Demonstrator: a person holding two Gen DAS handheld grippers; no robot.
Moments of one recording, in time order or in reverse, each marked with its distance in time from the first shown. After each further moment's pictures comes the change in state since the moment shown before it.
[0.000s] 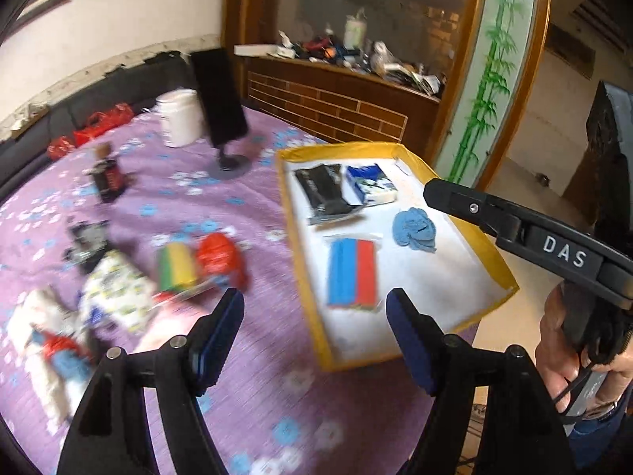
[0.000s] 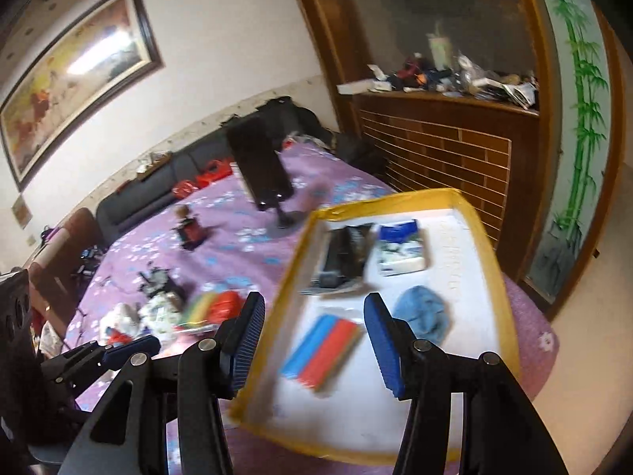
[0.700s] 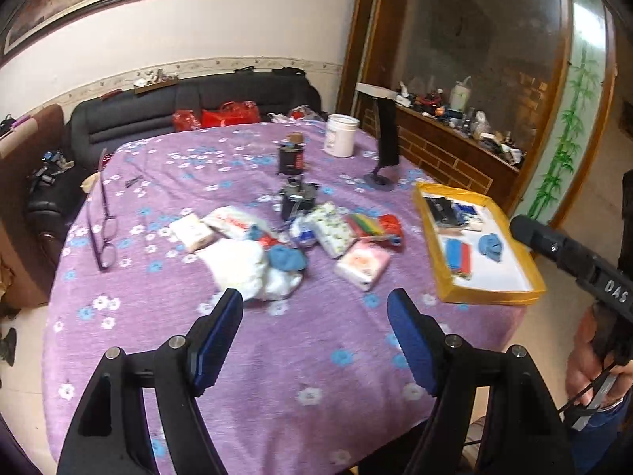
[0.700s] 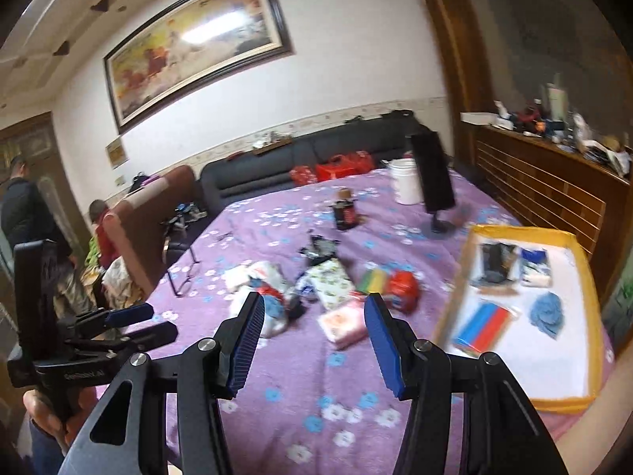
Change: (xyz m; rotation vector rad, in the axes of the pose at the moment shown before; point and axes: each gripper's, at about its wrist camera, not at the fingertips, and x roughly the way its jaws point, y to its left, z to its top) left arm -0.173 0.112 -0.102 -0.274 -0.129 0.255; right arm -0.068 0.148 -0.049 -0.251 -0.017 0.324
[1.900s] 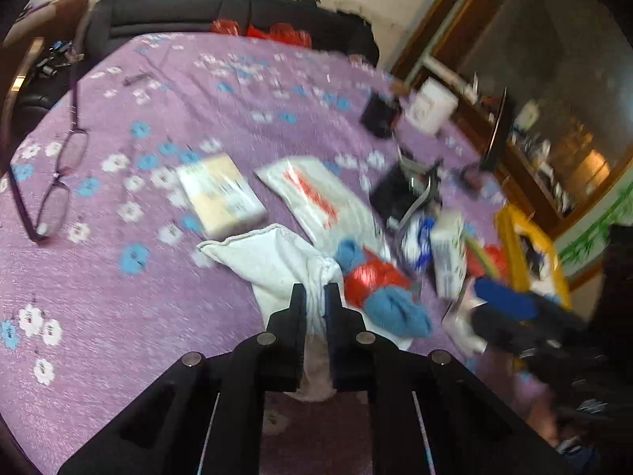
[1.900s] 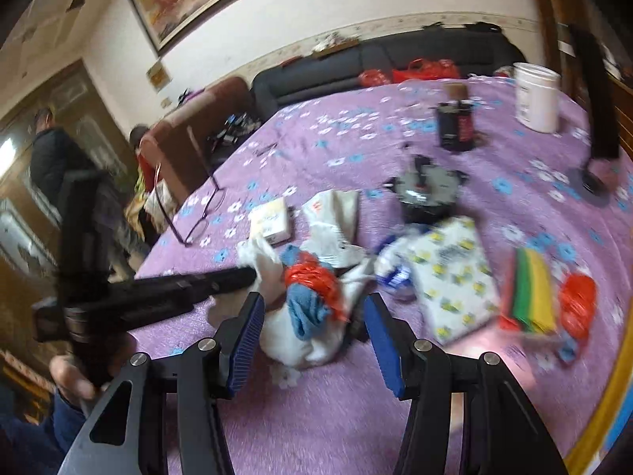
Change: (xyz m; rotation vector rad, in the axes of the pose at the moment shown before) left arm 0.159 0.128 0.026 -0.312 0.166 -0.039; right arm 0.241 0.025 -0.001 -0.077 0.357 0.264
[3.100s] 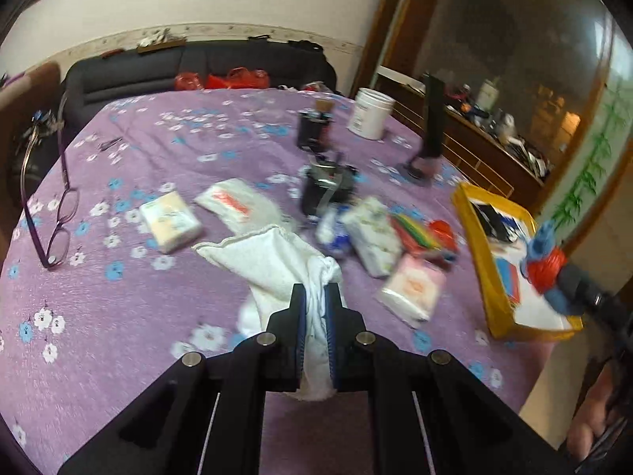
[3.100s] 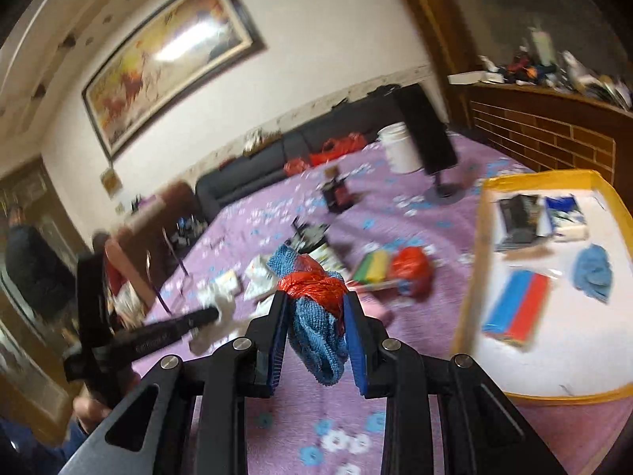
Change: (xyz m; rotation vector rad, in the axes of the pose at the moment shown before) left arm -0.038 -0.093 -0.047 0.227 -0.089 0.007; right arm -0.179 -0.033 -0.088 0.263 -0.386 -0.189
